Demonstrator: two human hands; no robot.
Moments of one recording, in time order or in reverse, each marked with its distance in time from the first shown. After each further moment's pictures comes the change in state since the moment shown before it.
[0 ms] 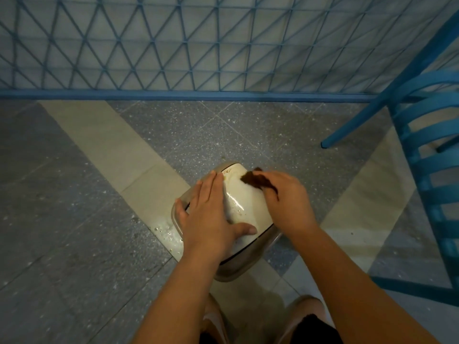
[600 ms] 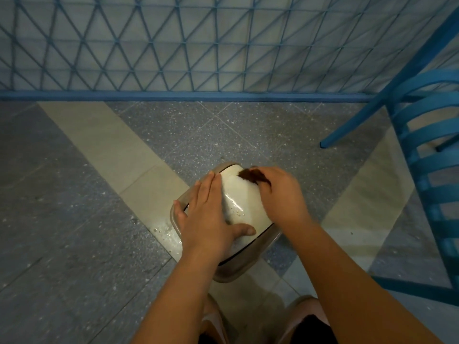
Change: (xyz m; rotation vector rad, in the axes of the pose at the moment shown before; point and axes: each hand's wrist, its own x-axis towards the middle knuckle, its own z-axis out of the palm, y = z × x) left_hand 0.000 0.001 0.001 -0.007 -0.006 -0.014; right_hand 0.014 -0.006 0.005 0.010 -0.019 0.064
